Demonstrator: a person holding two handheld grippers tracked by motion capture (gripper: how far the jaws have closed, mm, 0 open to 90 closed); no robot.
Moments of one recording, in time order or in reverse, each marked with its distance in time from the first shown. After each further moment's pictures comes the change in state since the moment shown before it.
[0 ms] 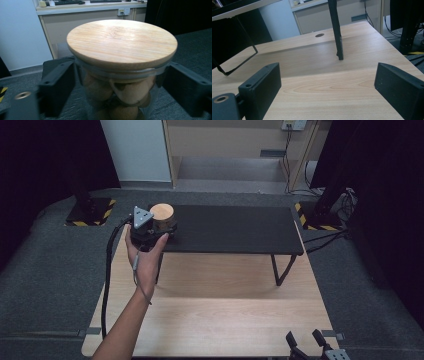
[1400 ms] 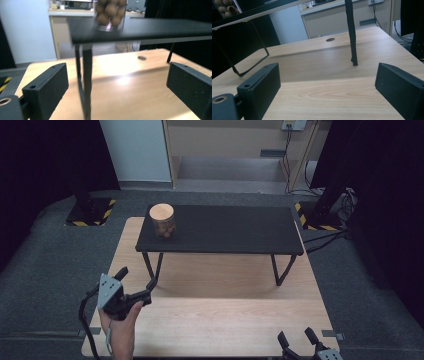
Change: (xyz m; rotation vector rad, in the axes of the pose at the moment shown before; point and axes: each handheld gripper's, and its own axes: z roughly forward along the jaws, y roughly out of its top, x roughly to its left) left arm -0.025 -0.141 -0.151 -0.094 0.029 -0.080; right arm 0.017 0.000 0.002 -0.027 0.056 -0.010
